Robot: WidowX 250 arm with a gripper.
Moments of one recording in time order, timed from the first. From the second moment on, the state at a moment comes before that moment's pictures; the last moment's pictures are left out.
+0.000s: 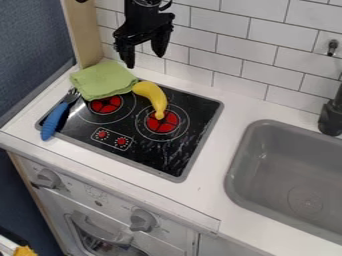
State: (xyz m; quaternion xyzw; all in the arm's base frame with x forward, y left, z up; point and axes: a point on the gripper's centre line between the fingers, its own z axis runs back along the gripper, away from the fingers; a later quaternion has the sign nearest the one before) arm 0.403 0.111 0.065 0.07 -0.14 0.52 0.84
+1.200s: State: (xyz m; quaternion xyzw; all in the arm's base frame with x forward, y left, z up) arm 0.290 0.208 0.026 0.11 -0.05 0.52 0.85
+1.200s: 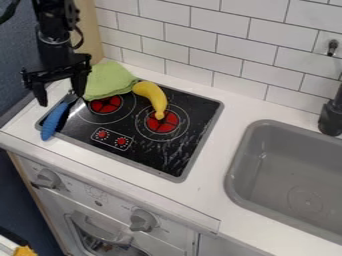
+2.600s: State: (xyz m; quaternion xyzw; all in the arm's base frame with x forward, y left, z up) arm 0.300 0.239 -0.031 0.06 0.02 0.47 0.88
